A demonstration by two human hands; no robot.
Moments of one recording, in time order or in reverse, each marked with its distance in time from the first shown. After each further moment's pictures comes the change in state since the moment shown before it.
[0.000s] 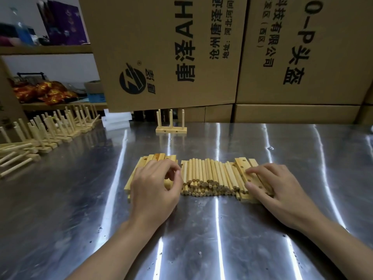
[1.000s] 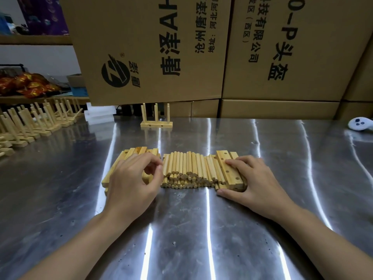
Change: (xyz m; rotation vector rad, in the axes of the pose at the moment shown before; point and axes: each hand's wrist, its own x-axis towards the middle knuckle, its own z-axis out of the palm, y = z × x) left_hand 0.000 0.005 -0.005 -0.052 -0.080 0.025; right_hand 0.002 -0.007 -0.004 -0.058 -0.132 0.029
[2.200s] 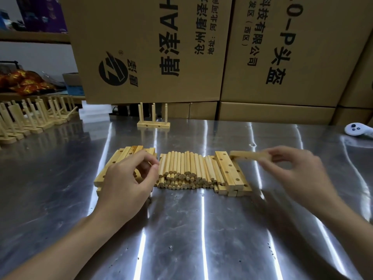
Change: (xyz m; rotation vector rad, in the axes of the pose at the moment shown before) left_hand -0.005 -0.001 -0.001 -0.186 0.004 -0.083; right_hand -0.013 0.015 -0.055 0.197 0.385 0.129
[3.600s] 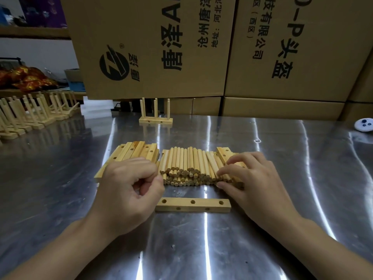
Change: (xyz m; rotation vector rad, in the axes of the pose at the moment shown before) left_hand -0.005 0.026 -0.011 -0.042 -0.063 0.290; right_hand -0.028 -0.035 0.064 -0.293 -0.200 -0.276
